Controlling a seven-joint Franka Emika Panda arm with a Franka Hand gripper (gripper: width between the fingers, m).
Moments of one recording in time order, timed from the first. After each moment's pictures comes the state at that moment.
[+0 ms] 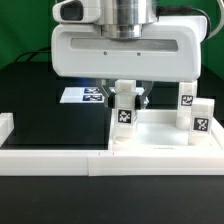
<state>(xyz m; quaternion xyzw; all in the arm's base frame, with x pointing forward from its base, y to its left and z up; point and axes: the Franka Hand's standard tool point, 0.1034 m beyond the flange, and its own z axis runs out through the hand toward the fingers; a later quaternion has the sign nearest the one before) 0.619 -0.004 0.083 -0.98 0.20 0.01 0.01</state>
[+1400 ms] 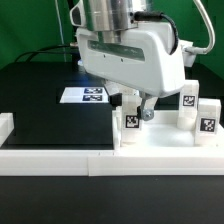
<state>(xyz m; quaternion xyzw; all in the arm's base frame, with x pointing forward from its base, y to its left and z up) 0.623 0.000 0.078 -0.86 0.50 0.03 0.05</state>
